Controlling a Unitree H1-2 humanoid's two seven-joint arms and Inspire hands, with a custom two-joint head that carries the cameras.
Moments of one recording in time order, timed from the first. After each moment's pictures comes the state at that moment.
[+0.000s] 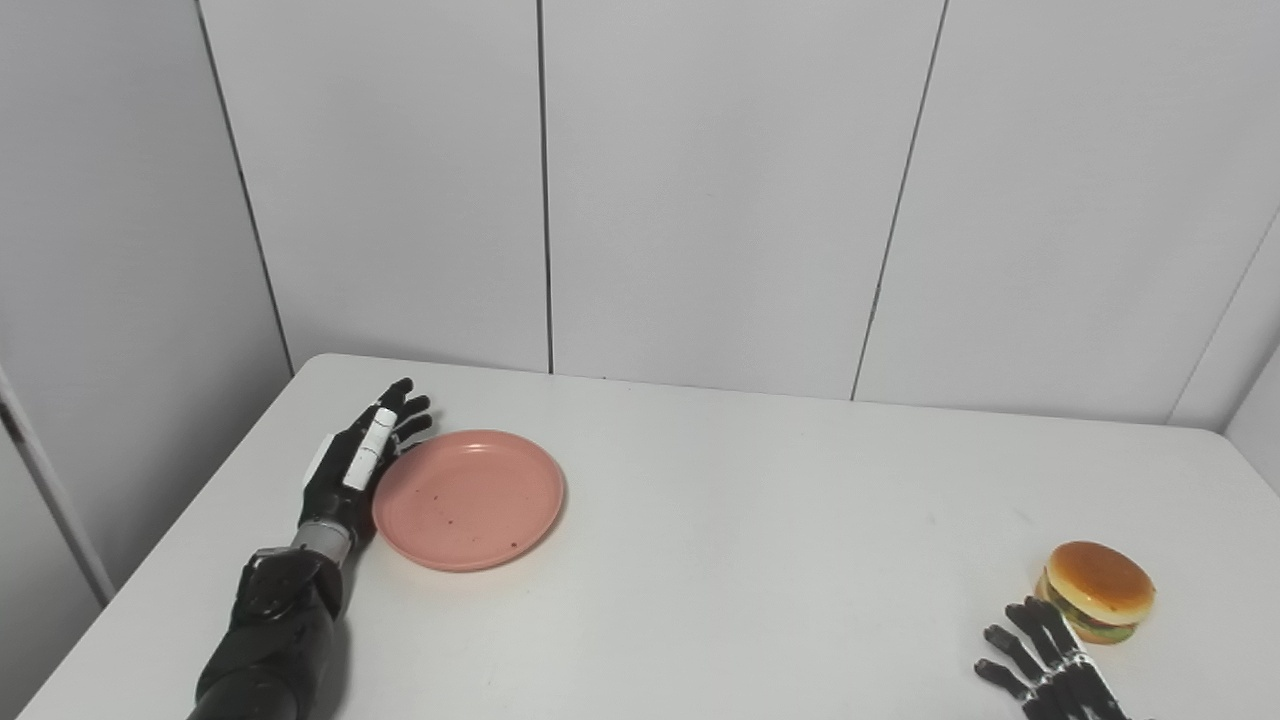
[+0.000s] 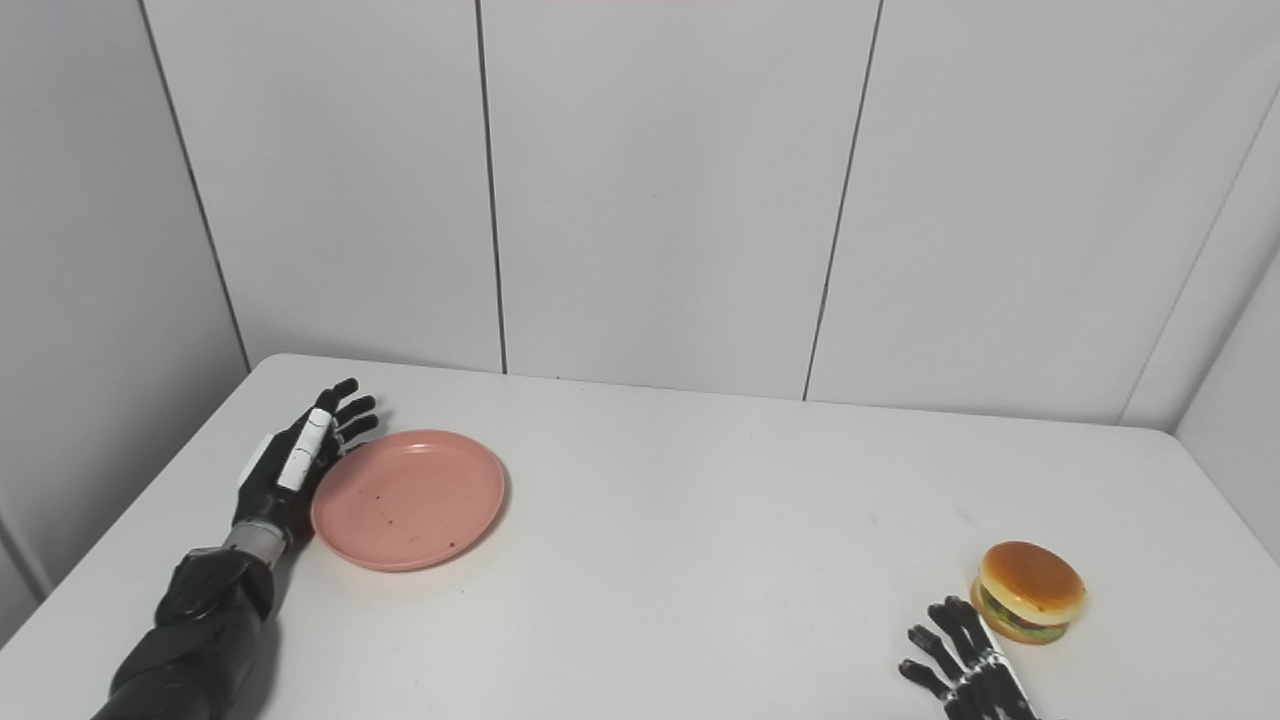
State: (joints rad) left arm -0.68 0.34 0.24 1.17 -0.28 -0.45 -0.29; right arm 0.04 -0.22 -0.05 0.13 0.32 -0.38 0.33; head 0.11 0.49
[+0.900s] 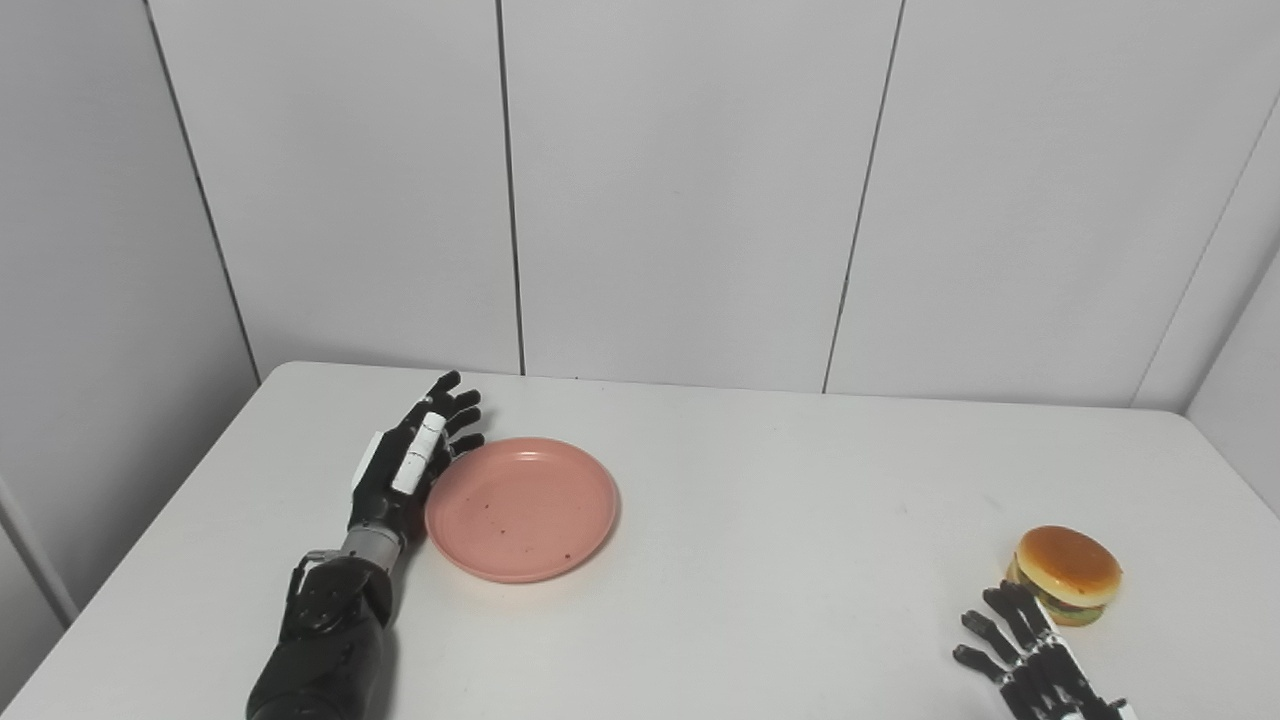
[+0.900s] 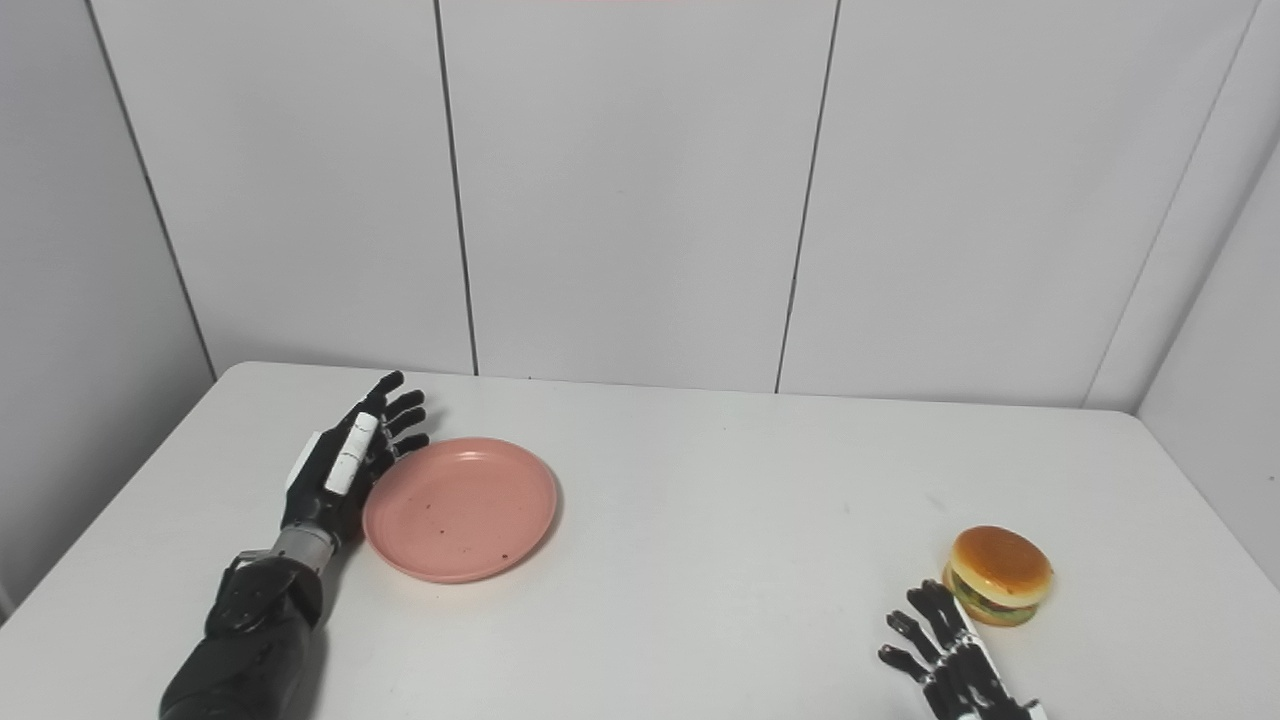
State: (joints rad) left arm -0.66 0.22 0.22 1.05 -0.23 -0.45 -0.27; right arm 0.05 -0.21 -0.03 0.08 0.27 -0.33 0.25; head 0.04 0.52
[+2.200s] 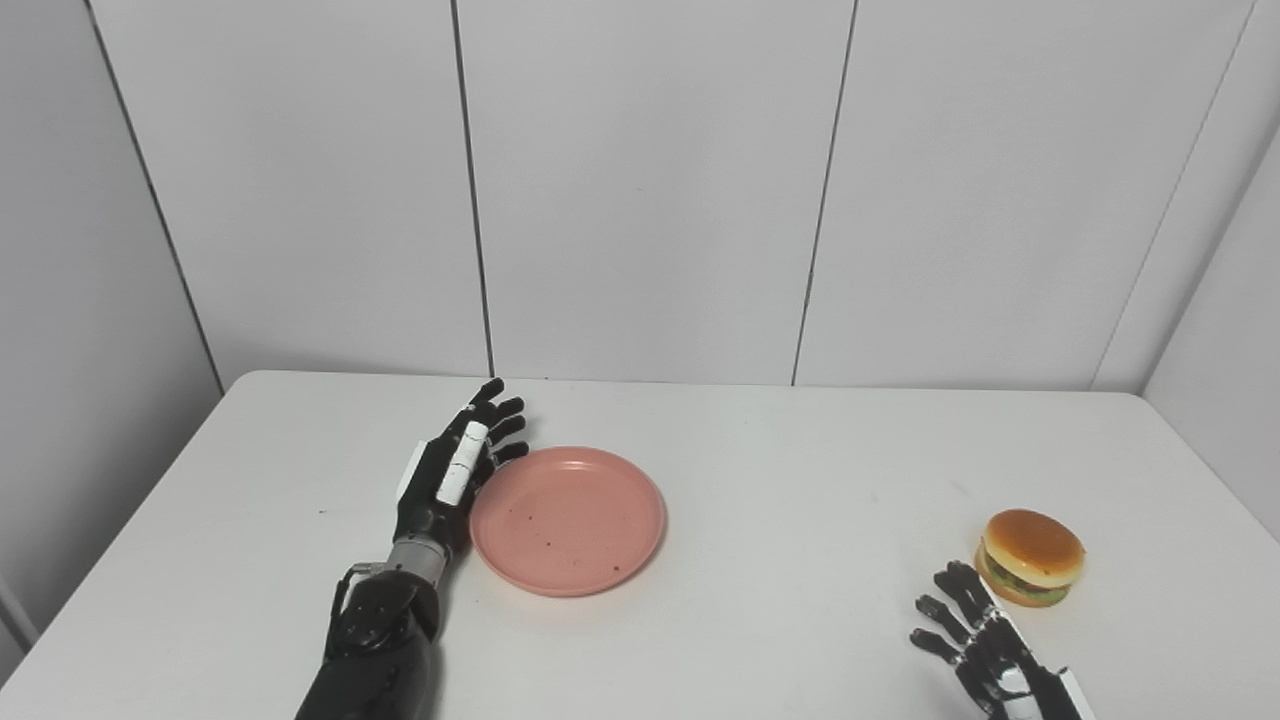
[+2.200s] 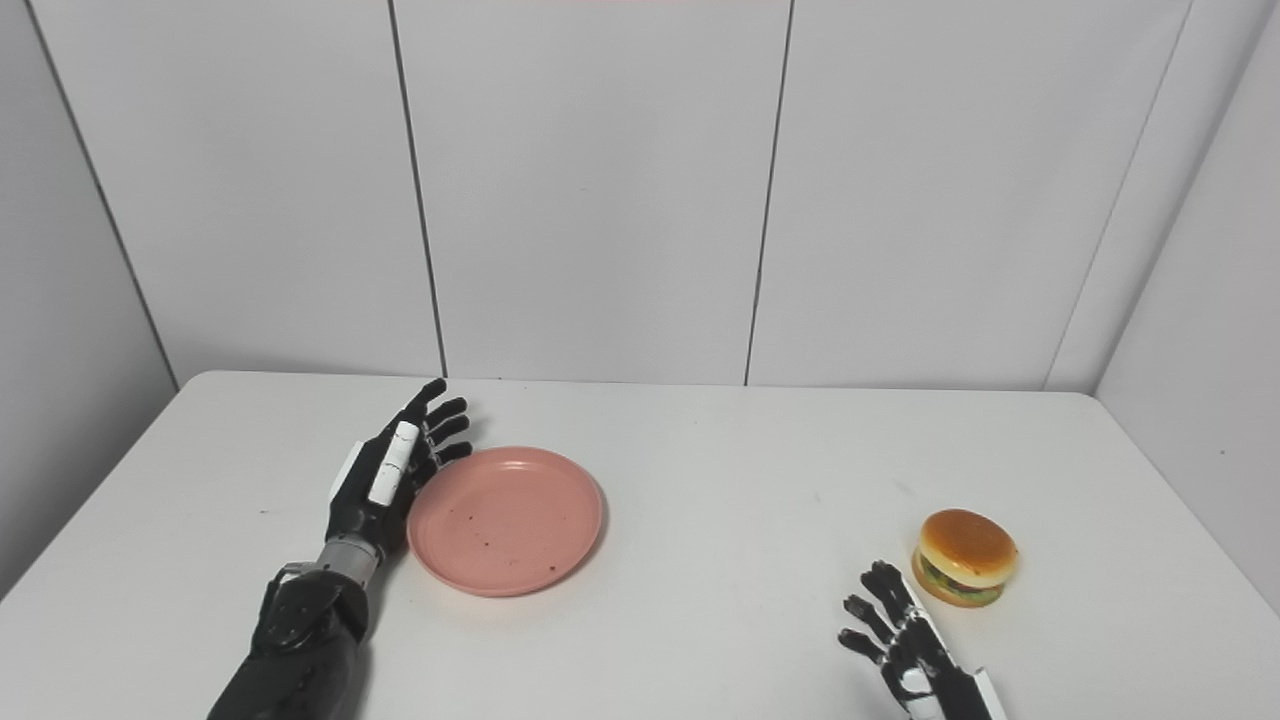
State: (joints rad) left arm -0.65 0.10 0.16 0.96 -0.21 -0.41 -0.22; right arm 0.05 -0.20 0.01 0.02 0.22 -0.22 0.18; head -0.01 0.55
